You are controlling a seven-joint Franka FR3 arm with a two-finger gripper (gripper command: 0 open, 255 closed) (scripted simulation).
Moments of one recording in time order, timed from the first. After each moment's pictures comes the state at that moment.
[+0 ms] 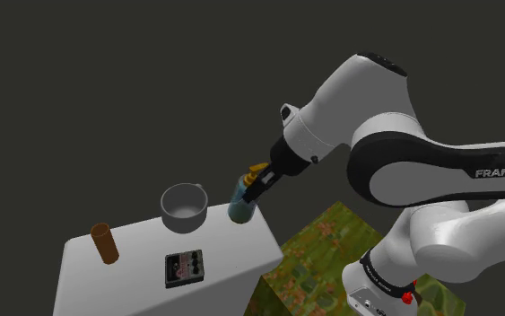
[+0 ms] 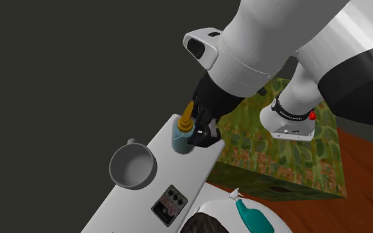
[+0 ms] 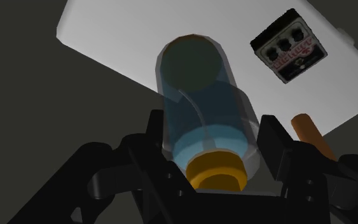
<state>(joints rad) 0.30 -0.73 0.44 -2.73 0.36 2.38 0.19</state>
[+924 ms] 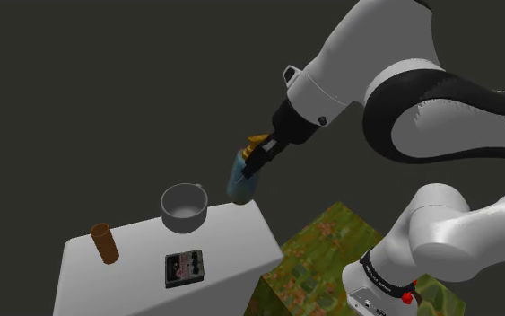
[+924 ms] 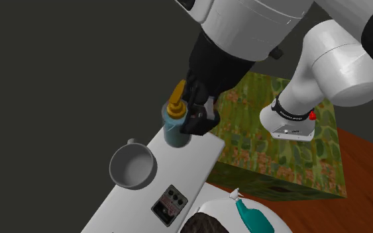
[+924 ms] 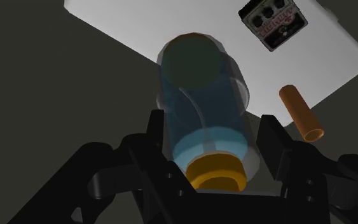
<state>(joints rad) 0.26 -0.73 0.40 -2.55 0.31 2.20 0.21</state>
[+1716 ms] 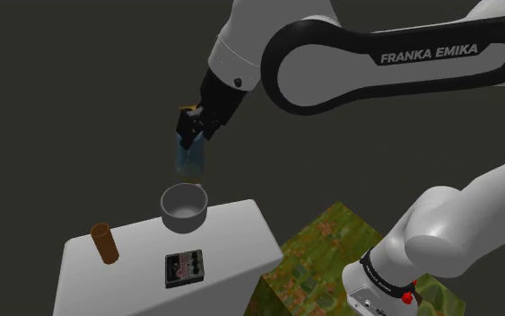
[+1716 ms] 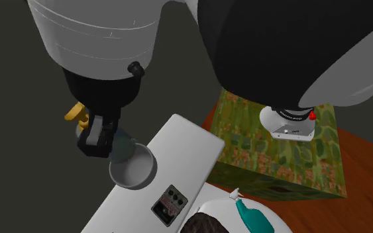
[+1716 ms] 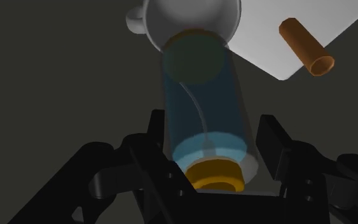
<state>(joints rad) 0.11 -0.27 0.53 -2.15 0.14 2.26 0.31</state>
